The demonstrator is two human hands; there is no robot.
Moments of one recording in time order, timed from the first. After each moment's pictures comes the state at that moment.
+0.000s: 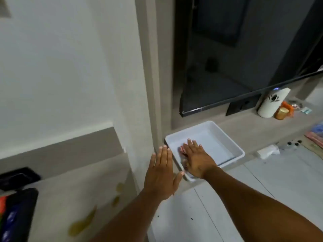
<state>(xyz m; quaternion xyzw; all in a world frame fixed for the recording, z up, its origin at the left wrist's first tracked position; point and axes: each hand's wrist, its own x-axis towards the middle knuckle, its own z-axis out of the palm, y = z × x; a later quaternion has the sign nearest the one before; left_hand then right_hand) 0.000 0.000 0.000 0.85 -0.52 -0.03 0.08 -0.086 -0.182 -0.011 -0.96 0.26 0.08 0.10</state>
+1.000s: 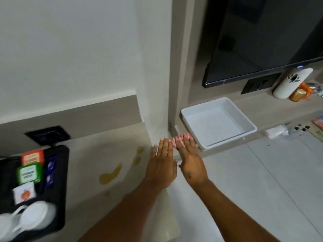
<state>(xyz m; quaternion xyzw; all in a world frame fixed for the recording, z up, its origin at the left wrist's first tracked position) -0.019 0.115 -0.012 0.87 -0.49 -0.03 0.09 -0.103 0.008 -0.017 -0.91 0.29 -0.11 0.26</state>
